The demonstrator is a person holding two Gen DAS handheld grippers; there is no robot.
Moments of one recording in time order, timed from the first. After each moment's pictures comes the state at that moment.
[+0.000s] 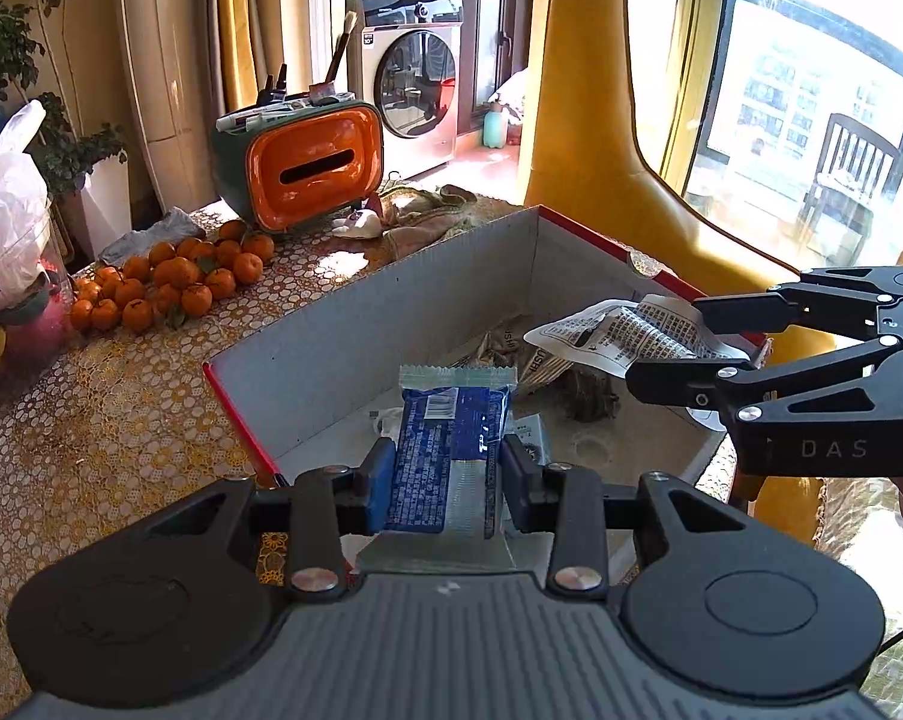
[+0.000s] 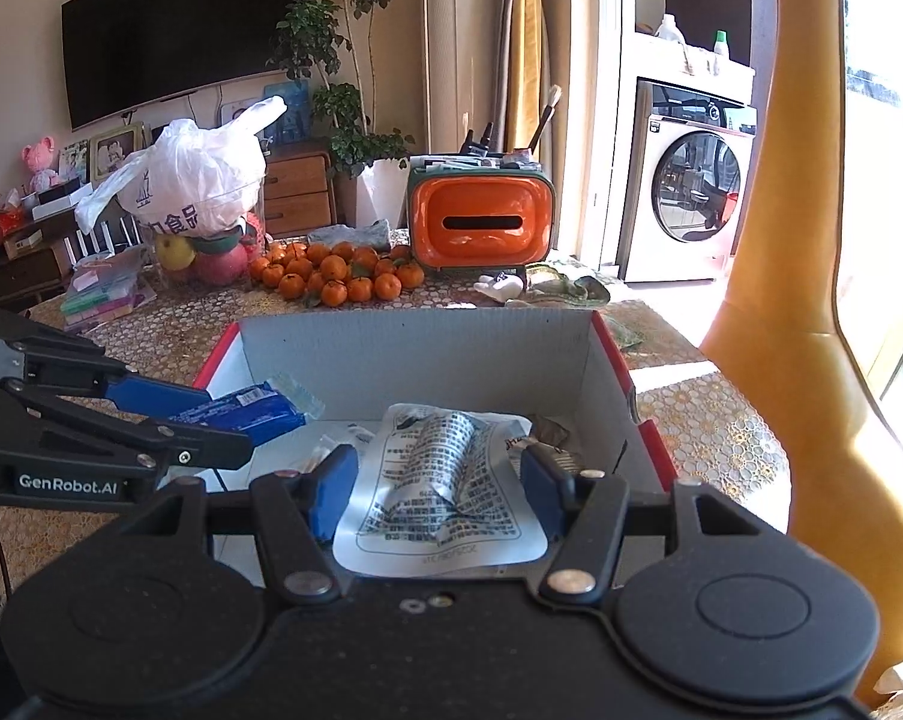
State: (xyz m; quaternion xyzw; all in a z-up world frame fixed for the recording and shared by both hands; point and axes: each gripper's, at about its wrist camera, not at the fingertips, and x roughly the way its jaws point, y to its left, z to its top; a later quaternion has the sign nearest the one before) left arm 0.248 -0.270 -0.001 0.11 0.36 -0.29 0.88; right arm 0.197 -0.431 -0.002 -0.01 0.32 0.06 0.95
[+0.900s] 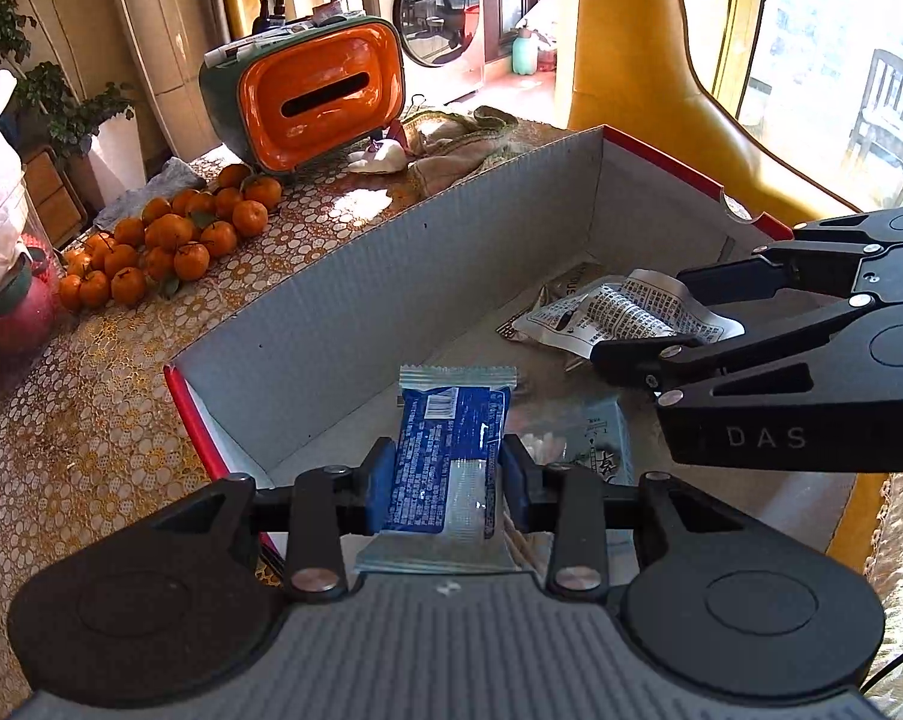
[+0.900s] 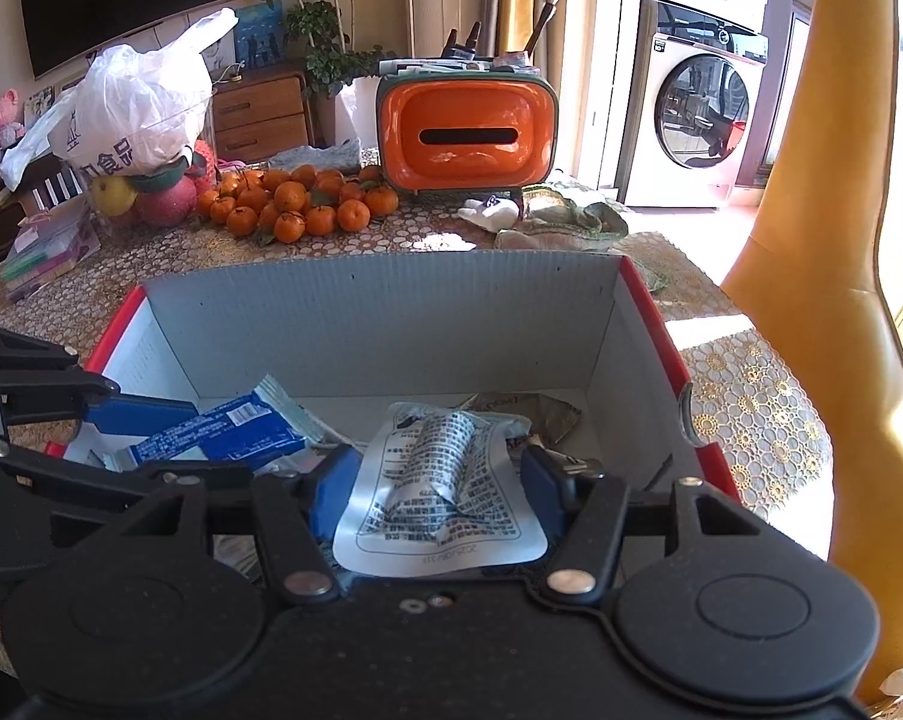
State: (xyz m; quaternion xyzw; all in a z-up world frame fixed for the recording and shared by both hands) left arm 0.302 -0.304 -0.039 0.16 0.42 -0.26 0.85; right arm 0.279 -0.431 -0.040 -0.01 0.40 0.05 0.91
